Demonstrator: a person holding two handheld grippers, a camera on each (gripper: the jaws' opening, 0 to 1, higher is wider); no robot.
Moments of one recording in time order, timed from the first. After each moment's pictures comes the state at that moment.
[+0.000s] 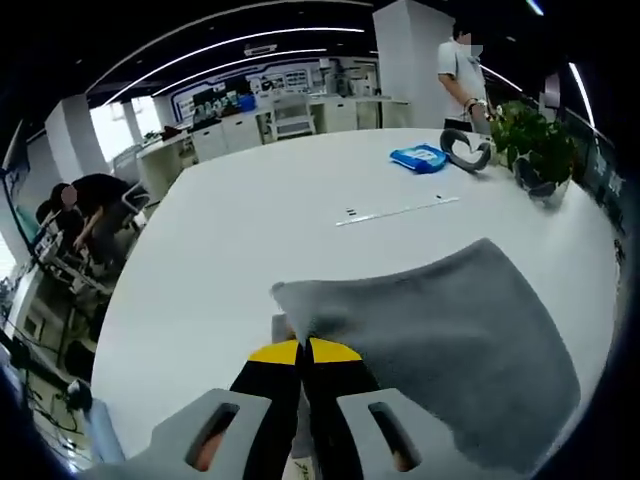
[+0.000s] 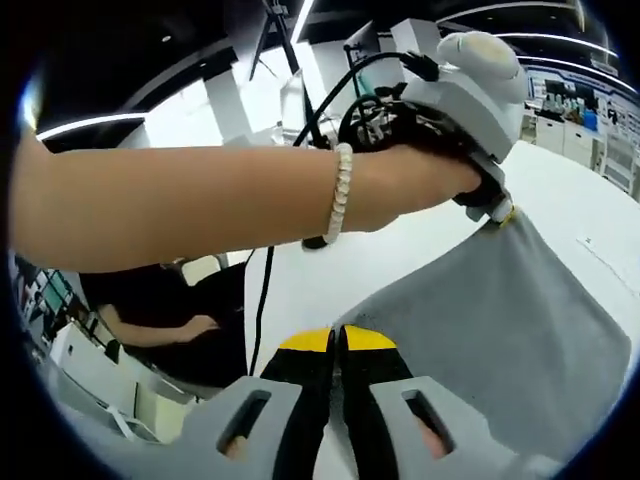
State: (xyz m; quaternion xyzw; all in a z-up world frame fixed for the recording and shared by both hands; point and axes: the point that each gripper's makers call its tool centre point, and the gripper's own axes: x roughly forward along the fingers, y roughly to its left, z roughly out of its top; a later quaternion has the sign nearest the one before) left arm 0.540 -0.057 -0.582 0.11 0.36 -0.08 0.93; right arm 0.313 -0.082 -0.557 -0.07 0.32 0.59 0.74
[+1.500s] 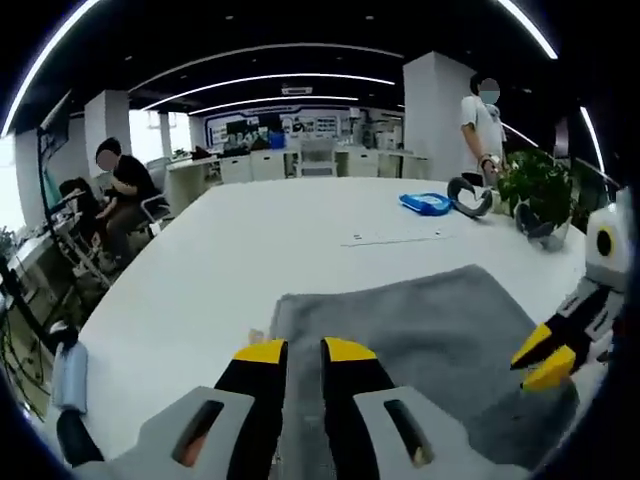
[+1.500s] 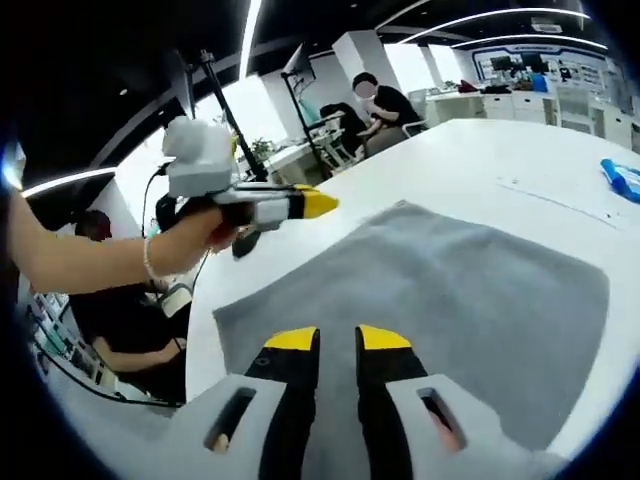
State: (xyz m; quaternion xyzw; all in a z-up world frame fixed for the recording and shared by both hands) left arm 0.471 -0.056 -0.572 0.03 0.25 -0.04 0.97; right arm 0.428 -0.220 -0.587 0.02 0.32 0.51 0.80
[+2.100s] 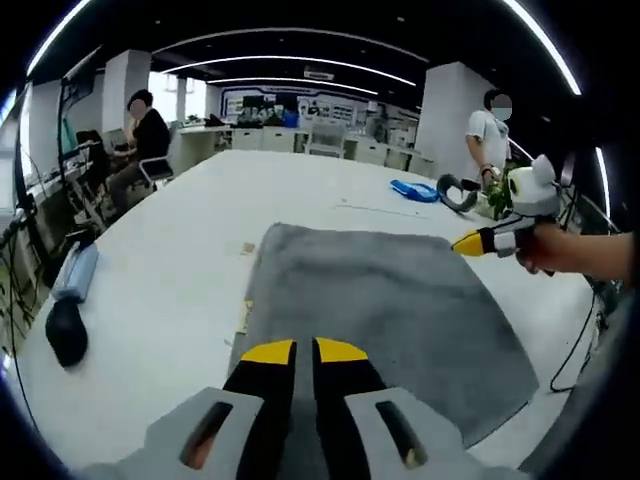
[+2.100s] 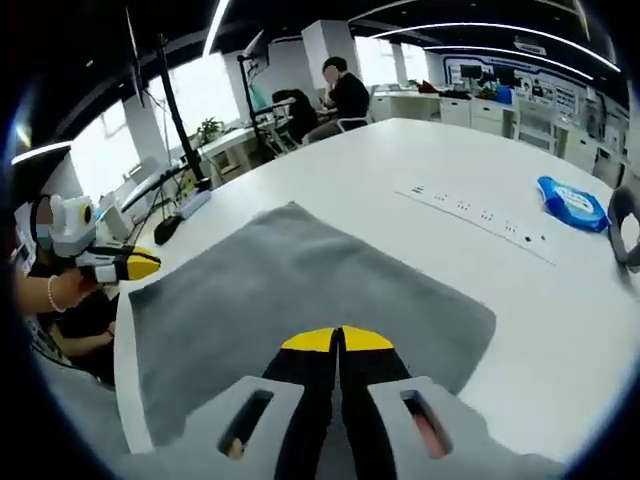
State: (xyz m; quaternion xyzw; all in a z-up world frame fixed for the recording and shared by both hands) left arm 0.368 -0.071 -0.603 -0.05 0.30 -0.02 0.95; right arm 0.520 -0.296 -0.611 -0.07 0.34 0.41 0.84
